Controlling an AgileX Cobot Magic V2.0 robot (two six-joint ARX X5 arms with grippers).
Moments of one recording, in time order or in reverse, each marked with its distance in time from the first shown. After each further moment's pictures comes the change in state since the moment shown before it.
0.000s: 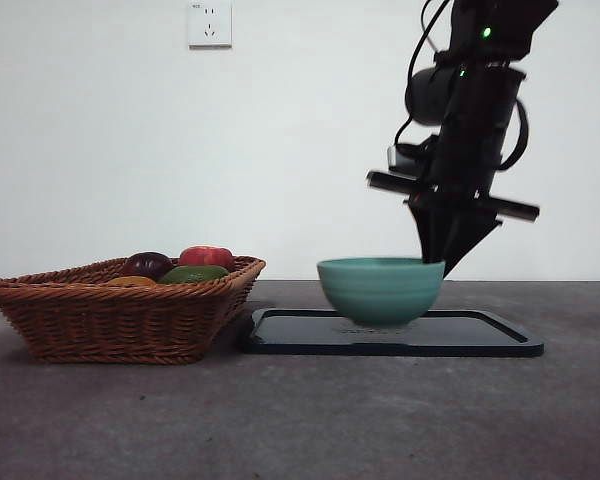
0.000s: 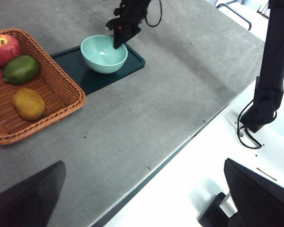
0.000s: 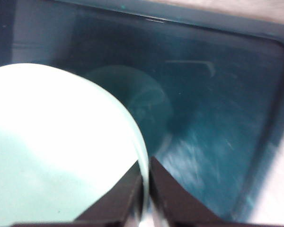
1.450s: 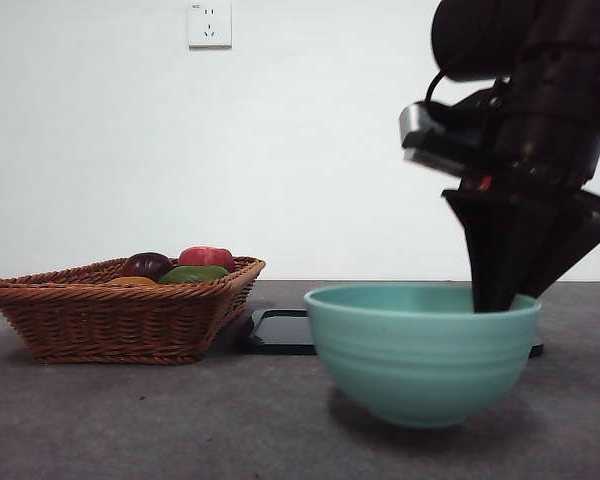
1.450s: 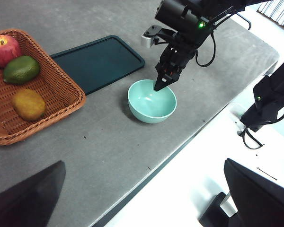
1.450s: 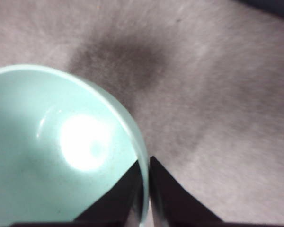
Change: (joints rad) left arm 0.000 0.000 0.000 0.000 0.000 0.003; right arm 0.243 -0.488 -0.670 0.155 -0.025 0.028
